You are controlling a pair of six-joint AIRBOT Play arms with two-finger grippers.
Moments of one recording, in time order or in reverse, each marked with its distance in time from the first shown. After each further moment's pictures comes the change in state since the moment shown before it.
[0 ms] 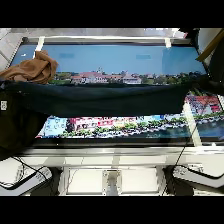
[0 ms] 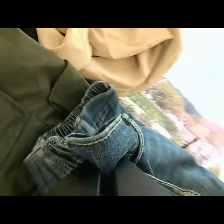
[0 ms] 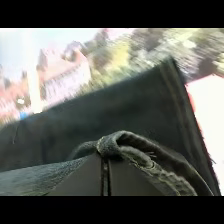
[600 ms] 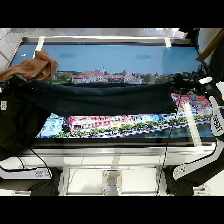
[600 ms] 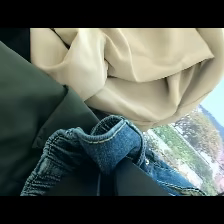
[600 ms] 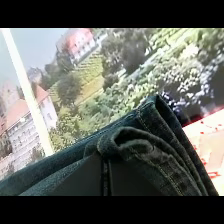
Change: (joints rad) left arm -0.124 -0.286 0.032 0.097 0.317 -0.146; right arm 0.163 -0.380 0.151 -0.039 -0.279 0.211
